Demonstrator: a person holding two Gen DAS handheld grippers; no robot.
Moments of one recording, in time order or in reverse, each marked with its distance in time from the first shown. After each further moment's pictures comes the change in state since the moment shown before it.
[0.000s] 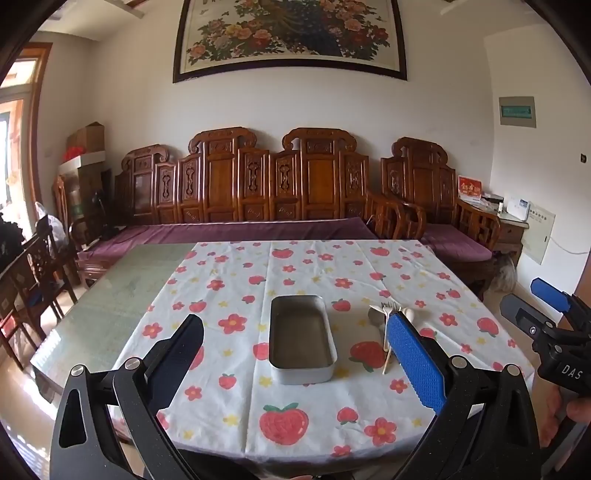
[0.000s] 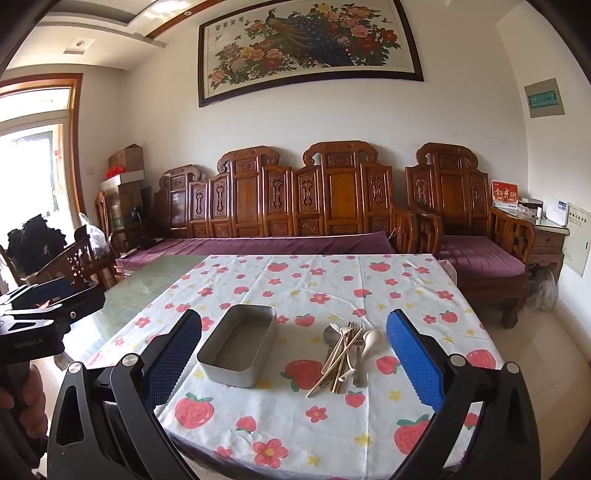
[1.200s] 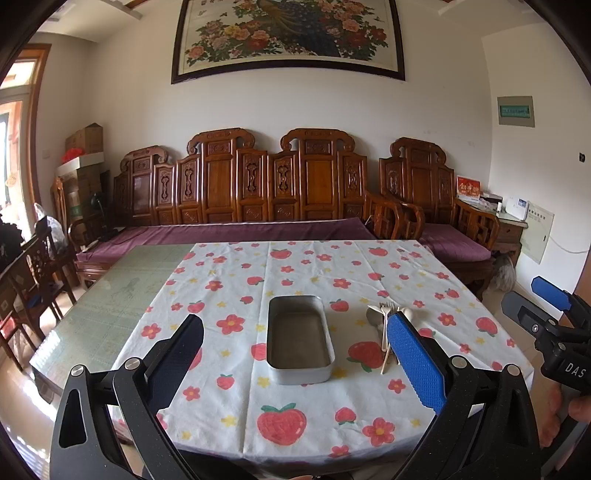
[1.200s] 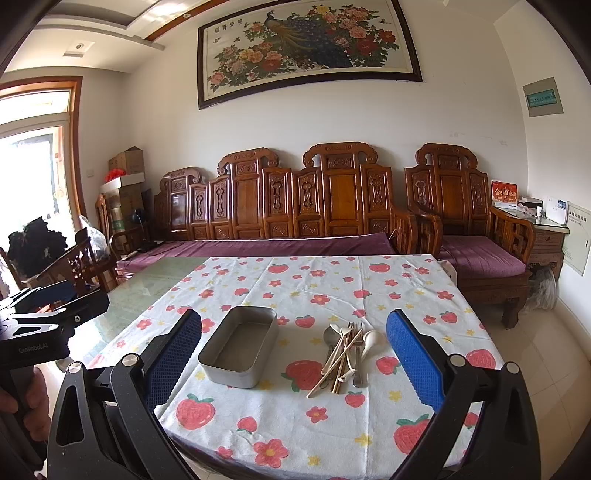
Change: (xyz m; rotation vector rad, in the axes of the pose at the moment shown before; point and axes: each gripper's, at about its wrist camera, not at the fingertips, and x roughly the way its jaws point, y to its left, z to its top) left arm -0.014 -0.009 0.019 0.001 -0.009 -0.005; right arm -0.004 -0.002 0.003 0.004 -0.004 0.001
